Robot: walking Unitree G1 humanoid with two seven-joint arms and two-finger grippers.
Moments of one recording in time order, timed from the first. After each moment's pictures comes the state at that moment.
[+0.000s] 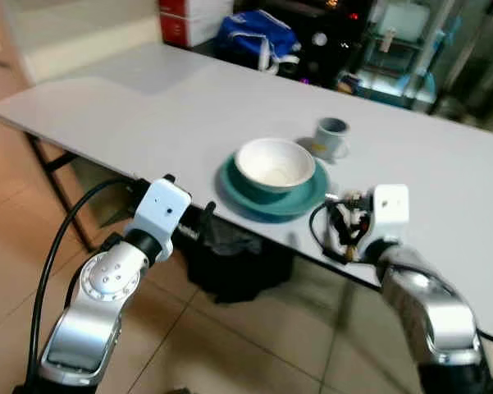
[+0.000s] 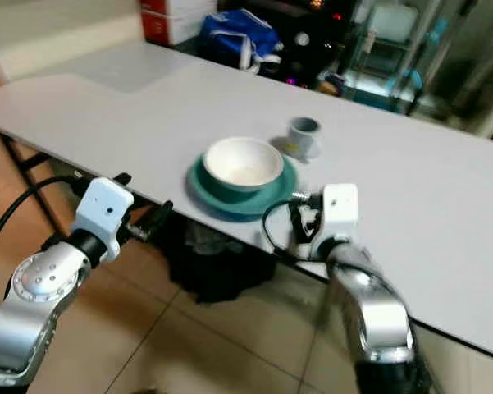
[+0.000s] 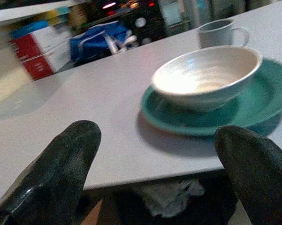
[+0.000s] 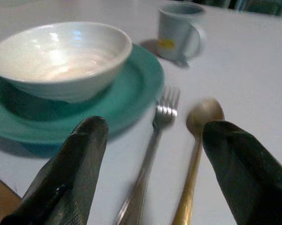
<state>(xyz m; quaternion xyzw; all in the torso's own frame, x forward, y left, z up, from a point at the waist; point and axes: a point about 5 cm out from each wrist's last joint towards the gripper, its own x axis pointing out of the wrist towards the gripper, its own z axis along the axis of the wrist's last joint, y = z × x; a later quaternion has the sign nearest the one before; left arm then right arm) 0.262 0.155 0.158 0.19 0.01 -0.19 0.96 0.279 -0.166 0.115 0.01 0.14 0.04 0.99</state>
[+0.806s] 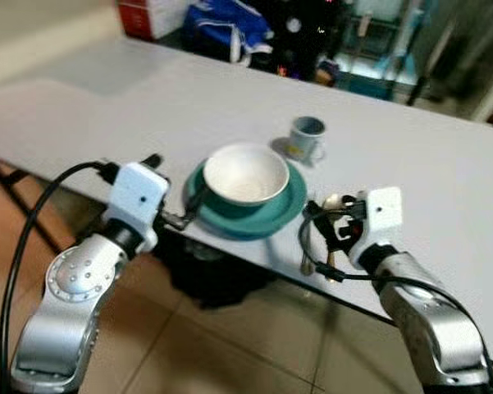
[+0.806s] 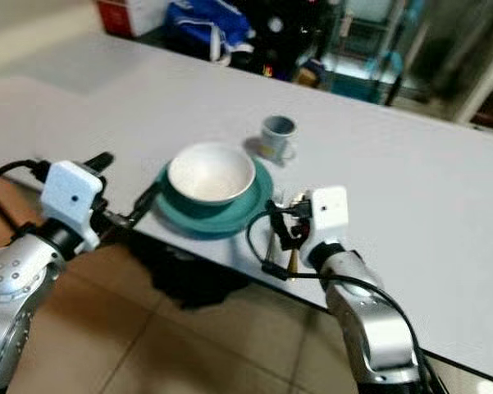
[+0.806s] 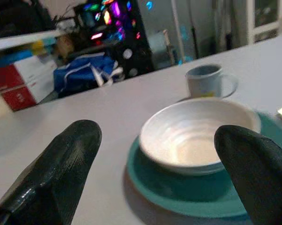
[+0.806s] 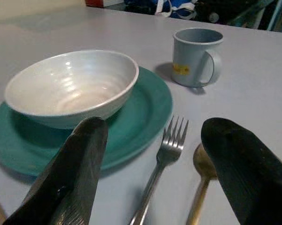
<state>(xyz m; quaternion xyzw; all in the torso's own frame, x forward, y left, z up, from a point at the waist) 0.249 0.162 0.194 0.16 -0.06 -0.22 0.96 0.263 -0.153 0.133 0.03 0.08 0.15 0.99</state>
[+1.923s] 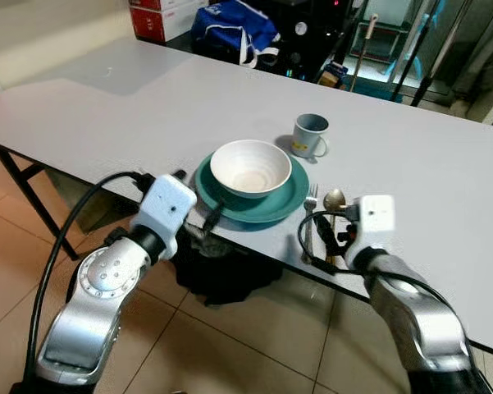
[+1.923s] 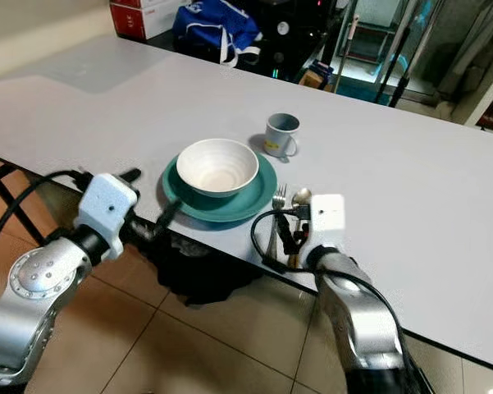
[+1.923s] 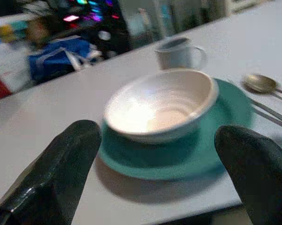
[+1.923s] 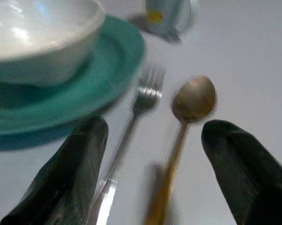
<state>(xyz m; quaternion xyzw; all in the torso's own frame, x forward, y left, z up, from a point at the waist) 0.257 0.150 0.164 0.19 0.00 -0.25 0.95 0.281 -0.152 0.103 0.01 0.17 0.07 0.98</state>
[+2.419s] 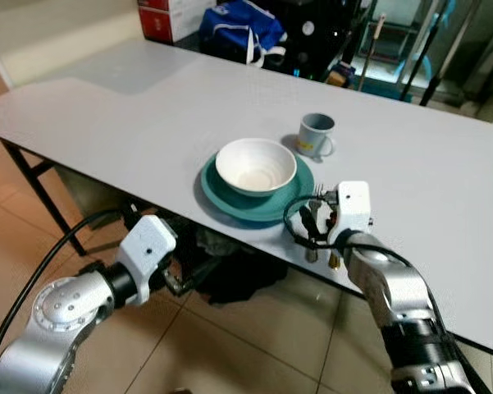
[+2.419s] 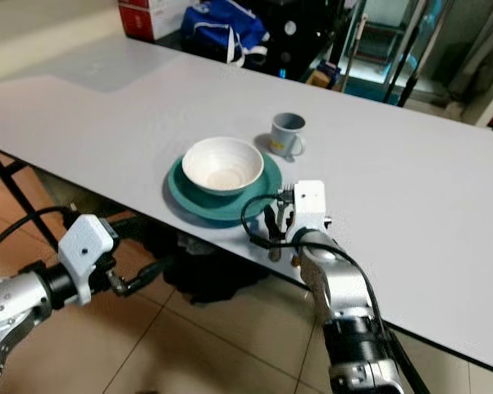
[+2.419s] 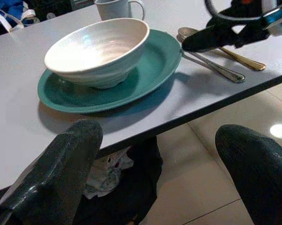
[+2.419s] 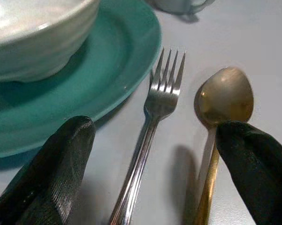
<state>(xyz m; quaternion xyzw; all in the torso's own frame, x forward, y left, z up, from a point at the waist) 0.220 0.174 0.147 0.17 0.09 -0.37 0.91 0.316 -0.138 0.092 0.01 0.21 0.05 0.98</state>
